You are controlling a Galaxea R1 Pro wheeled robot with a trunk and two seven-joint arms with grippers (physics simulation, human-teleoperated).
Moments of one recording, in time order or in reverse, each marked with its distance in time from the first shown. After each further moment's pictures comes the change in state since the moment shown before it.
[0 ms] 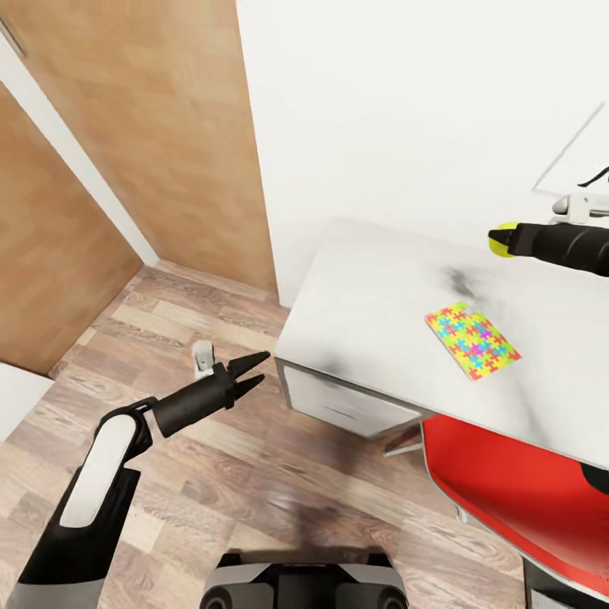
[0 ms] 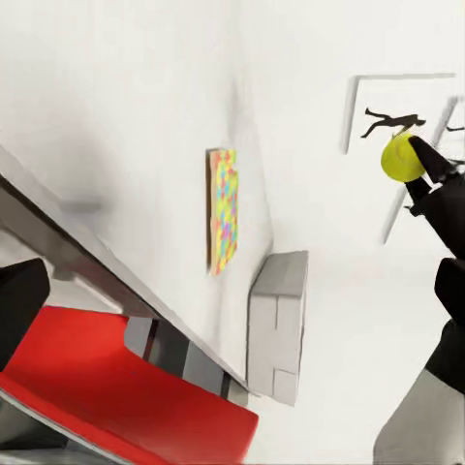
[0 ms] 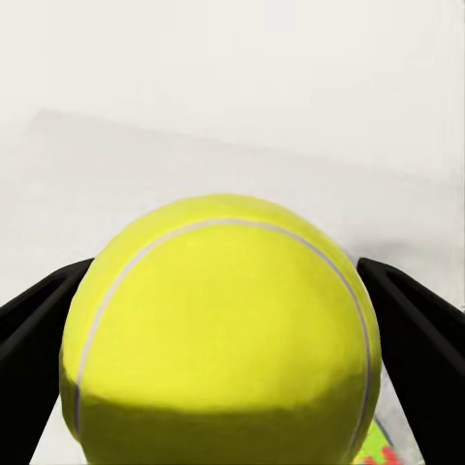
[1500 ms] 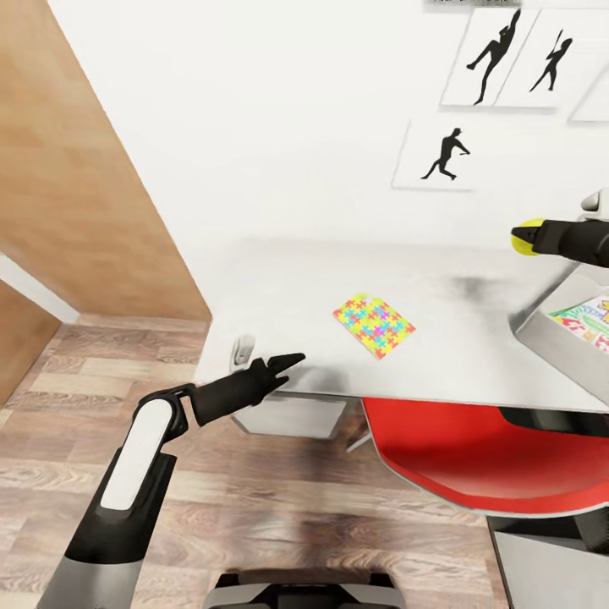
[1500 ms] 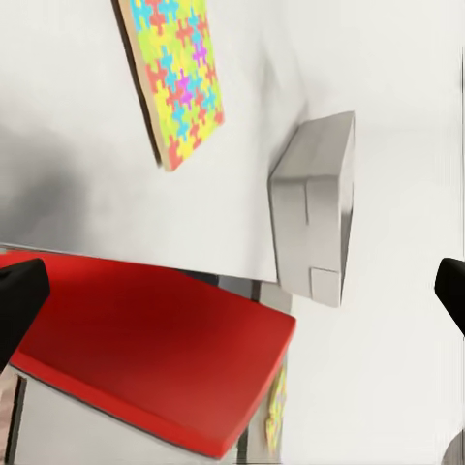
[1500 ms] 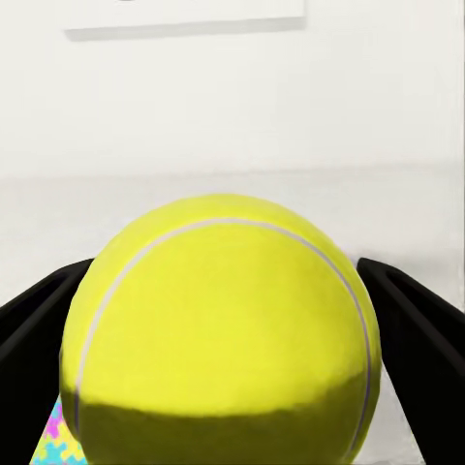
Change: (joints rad) left arm -0.067 -0.100 -0.102 0.000 -0.032 -0.002 0.246; right arm 0.008 -0.074 -0.024 -0.002 -0.032 0.000 0.001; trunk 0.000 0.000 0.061
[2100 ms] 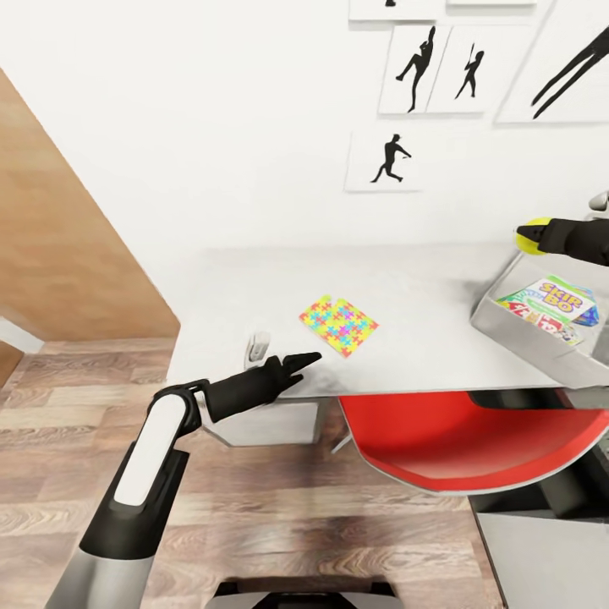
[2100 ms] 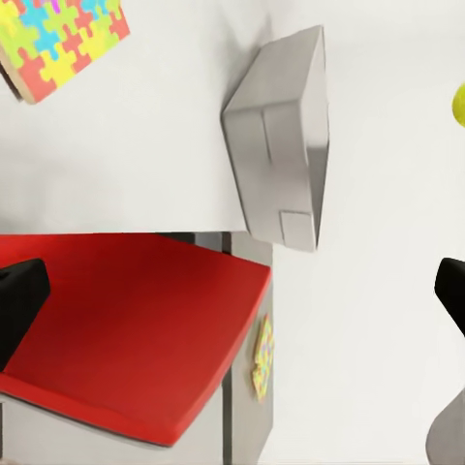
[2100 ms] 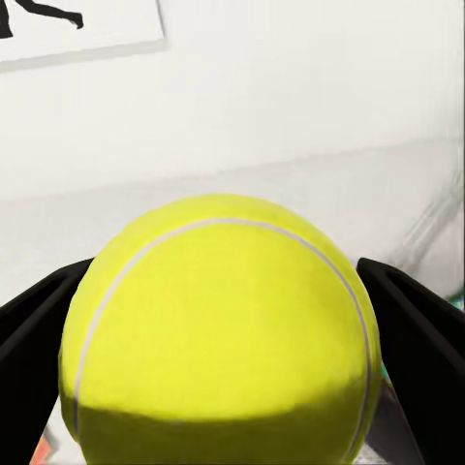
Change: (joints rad) left arm -0.024 -0.026 -0.056 0.000 0.000 0.001 0.007; right arm 0.007 -0.001 -0.028 0.001 -0.009 -0.001 0.000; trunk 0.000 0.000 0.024
